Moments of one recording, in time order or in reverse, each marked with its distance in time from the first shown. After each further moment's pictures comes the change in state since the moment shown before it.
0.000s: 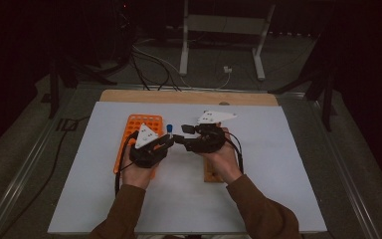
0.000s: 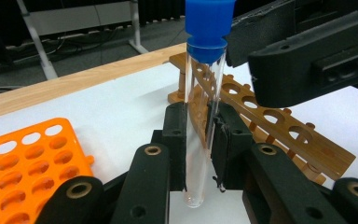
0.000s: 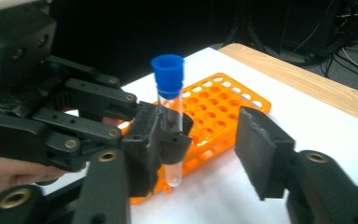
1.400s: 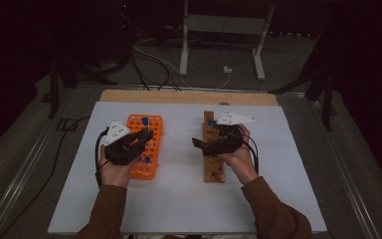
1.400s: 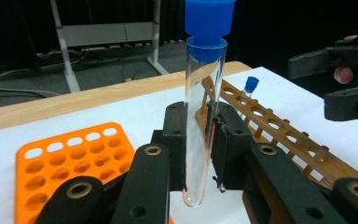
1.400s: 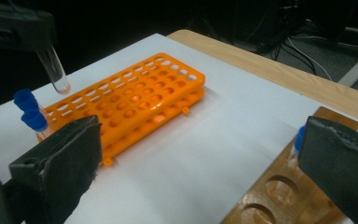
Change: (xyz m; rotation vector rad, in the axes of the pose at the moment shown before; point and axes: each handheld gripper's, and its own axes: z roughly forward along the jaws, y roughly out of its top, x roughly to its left) left arm 0.038 0.003 -0.046 -0.090 0.053 -0.078; right arm -0.036 -0.028 -0.027 0.015 -0.162 0.026
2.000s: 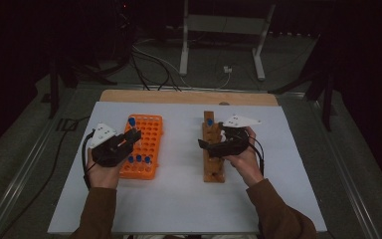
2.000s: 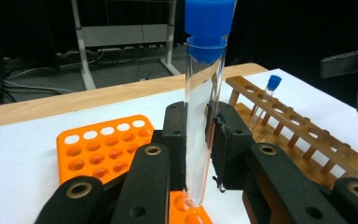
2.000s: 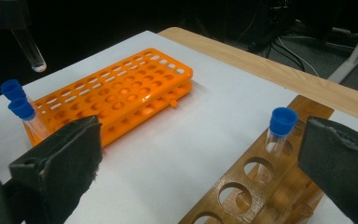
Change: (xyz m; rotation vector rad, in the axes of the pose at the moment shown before) left arm 0.019 -0.009 -0.018 -0.005 0.049 -0.013; right arm -0.008 -0.009 -0.011 -0.004 -0.026 -0.002
